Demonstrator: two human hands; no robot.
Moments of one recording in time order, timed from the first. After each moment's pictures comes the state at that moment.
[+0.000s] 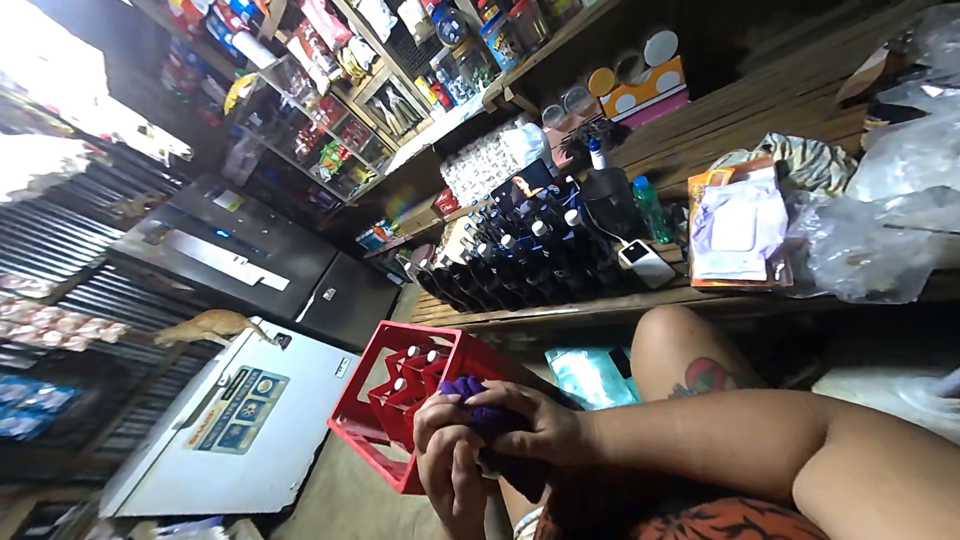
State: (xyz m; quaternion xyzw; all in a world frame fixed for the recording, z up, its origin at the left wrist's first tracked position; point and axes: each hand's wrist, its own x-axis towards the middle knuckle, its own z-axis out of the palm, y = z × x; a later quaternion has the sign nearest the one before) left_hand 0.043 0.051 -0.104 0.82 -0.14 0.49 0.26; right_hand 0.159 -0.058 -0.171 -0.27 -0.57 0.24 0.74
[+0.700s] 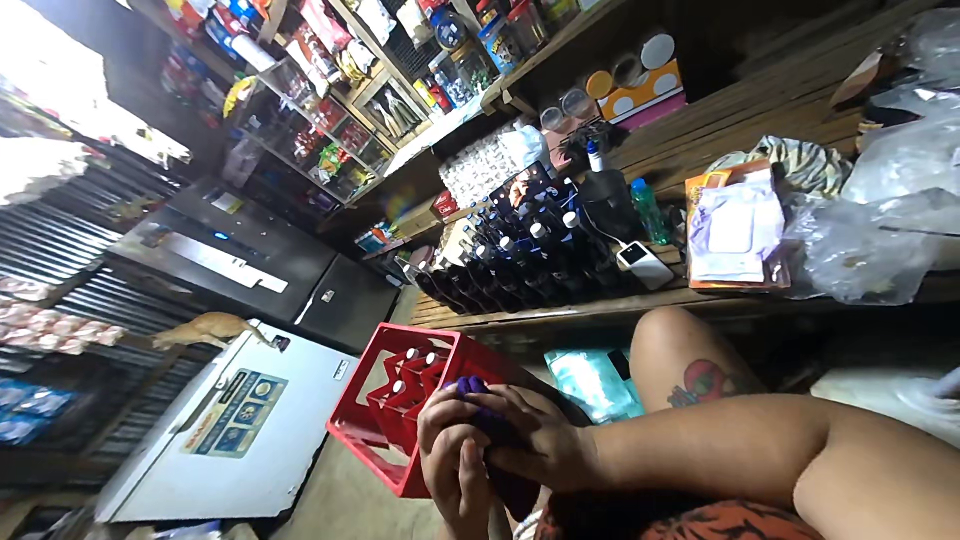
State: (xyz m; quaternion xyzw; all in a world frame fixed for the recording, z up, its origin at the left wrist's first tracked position) left_hand 0.048 0.044 -0.101 0.83 -0.13 0.48 0.24; right_hand 0.145 -0.076 -0.160 -0.44 -0.58 0.15 0.67
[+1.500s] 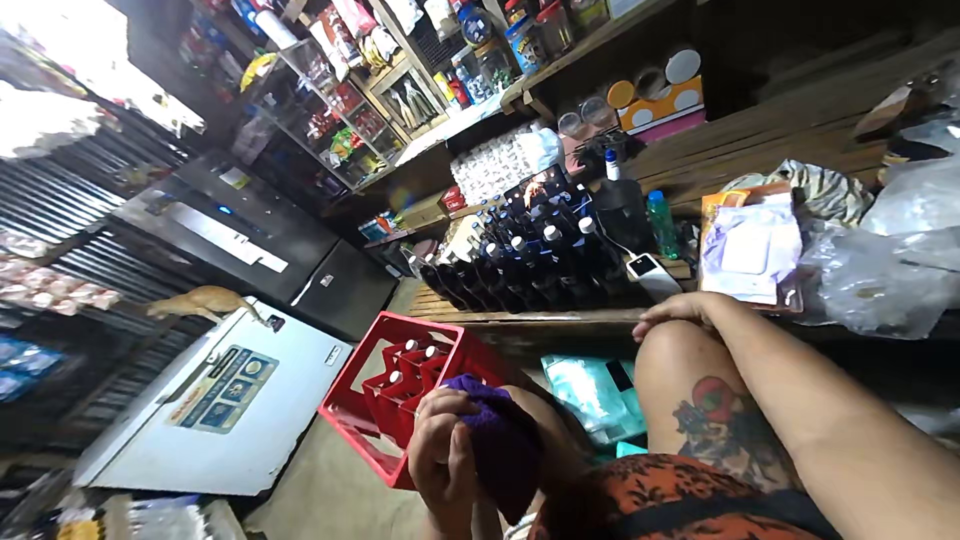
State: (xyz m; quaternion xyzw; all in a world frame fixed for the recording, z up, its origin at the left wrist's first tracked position) left_hand 0.042 0.064 -0.101 0.81 -0.13 0.50 0.28; right_hand 0.408 -0.156 -0.252 -0.75 -0.20 0.53 0.33
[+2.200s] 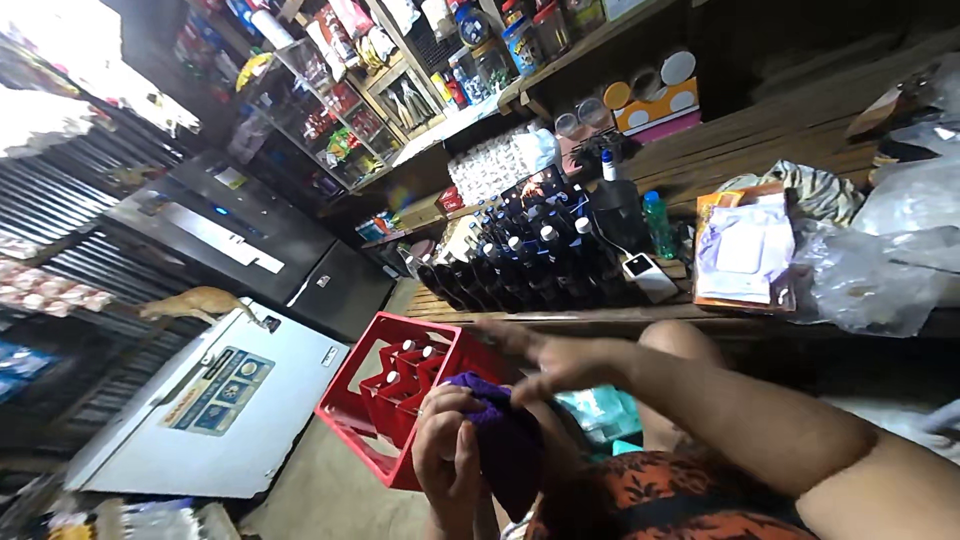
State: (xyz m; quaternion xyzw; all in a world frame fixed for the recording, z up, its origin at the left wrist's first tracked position) left_hand 0.045 0.059 -0.102 0.81 -0.14 0.49 0.29; right_hand 0.228 -0.088 -0.088 -0.46 -0.63 0.30 0.55
